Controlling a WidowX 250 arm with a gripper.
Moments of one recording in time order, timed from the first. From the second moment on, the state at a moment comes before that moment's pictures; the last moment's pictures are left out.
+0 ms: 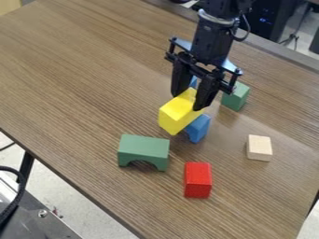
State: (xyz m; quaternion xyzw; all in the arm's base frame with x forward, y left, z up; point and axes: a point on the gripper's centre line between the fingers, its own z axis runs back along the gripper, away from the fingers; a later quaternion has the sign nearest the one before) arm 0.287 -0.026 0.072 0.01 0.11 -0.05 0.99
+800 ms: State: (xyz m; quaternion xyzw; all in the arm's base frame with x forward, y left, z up) arm 0.307 -0.016 0.069 0.00 0.12 0.01 0.99
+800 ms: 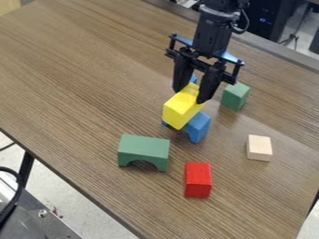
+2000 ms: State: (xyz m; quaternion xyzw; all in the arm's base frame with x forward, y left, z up) arm 0.279 0.009 0.123 -0.07 -0.01 -0.03 1.00
